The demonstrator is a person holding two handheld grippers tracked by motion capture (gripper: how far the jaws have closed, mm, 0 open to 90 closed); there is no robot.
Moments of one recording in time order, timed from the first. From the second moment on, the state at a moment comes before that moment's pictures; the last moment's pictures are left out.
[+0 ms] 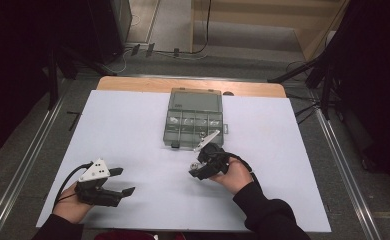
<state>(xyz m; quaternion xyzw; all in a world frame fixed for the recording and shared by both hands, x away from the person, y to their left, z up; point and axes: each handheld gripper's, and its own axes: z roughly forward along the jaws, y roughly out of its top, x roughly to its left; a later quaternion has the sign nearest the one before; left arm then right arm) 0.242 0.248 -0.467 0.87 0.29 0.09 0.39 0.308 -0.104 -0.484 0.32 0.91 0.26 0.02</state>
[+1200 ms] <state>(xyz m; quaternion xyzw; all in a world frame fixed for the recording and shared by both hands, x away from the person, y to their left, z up) 0.242 0.247 -0.467 0.87 0.29 0.09 0.39 0.316 -0.090 -0.488 0.33 0.92 0.23 0.04</state>
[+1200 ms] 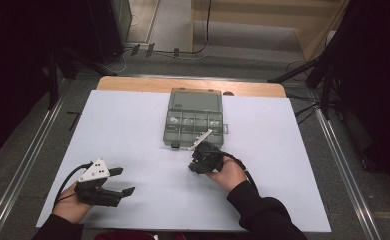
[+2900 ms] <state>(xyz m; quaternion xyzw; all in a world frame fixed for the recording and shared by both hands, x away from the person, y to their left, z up) 0.237 0.246 -0.468 0.86 0.30 0.09 0.40 0.346 -0.158 -0.430 0.40 0.85 0.35 0.07</state>
